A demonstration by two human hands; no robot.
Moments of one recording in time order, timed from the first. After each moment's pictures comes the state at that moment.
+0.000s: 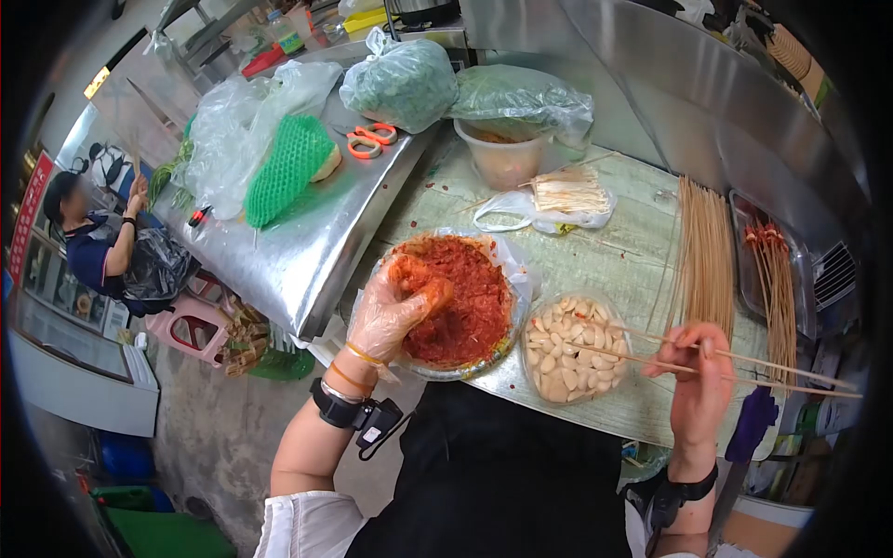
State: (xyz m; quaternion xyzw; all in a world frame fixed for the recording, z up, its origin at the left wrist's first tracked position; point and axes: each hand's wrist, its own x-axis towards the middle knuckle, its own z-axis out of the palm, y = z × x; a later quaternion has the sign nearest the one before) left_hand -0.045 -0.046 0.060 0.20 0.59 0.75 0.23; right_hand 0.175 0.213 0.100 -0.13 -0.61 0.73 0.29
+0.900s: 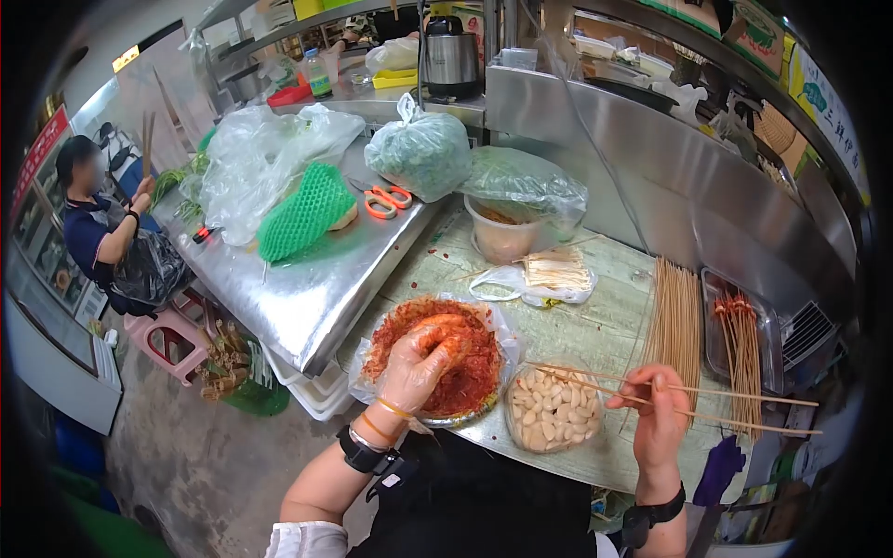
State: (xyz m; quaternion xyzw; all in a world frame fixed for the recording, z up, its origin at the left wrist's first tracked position) left_hand -0.028 -0.026 0.046 0.24 0.64 0.73 0.08; right_hand 0.154 0.205 0.107 -0.10 -0.63 0.71 0.30
